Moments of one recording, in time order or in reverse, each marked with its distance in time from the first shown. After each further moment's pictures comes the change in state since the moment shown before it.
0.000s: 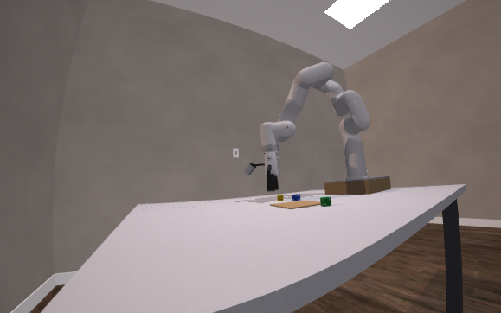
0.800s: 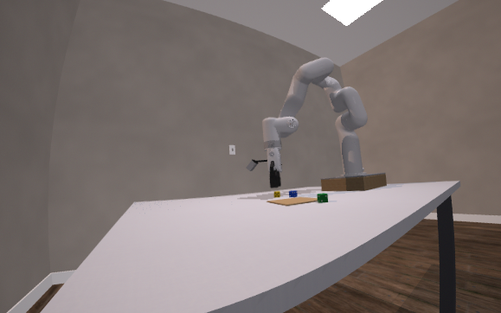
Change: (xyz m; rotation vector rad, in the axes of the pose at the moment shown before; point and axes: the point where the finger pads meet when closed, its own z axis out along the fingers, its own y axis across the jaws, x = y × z) arm -0.027 -0.010 0.000 0.000 0.000 0.000
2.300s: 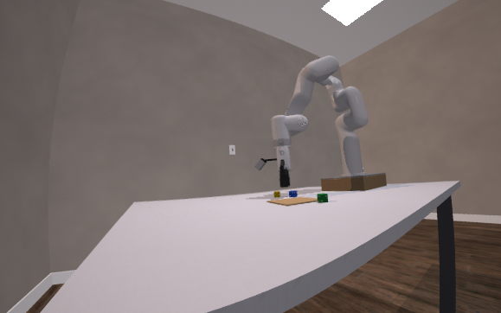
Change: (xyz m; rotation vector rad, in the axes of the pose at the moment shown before) arm -0.042 -0.015 0.000 0.000 0.001 0.000
